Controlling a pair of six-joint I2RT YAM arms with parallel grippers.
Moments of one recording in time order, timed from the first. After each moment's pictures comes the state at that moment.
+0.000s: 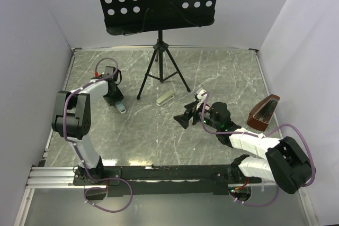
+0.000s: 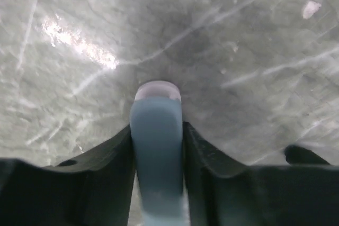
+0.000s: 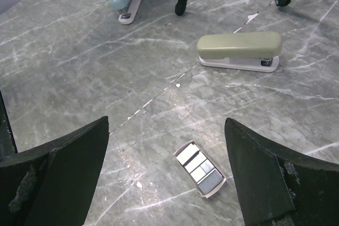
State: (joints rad) left arm -0.14 1.81 1.15 -0.51 -0.22 -0.69; right arm 0.56 1.17 0.34 0.64 -0.39 0.18
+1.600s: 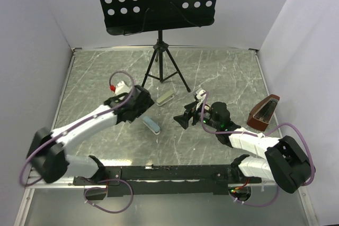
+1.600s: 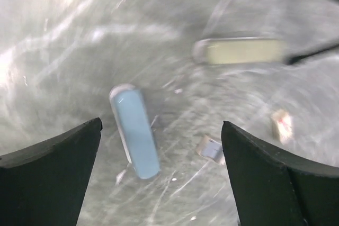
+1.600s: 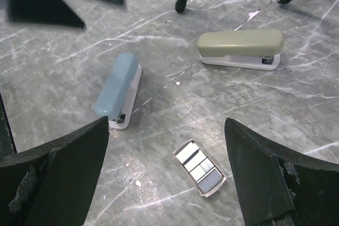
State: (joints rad) left arm -0.73 1.36 0.97 -0.64 -0.42 -1.39; right arm 0.56 1.18 0.34 0.64 -0.39 0.17
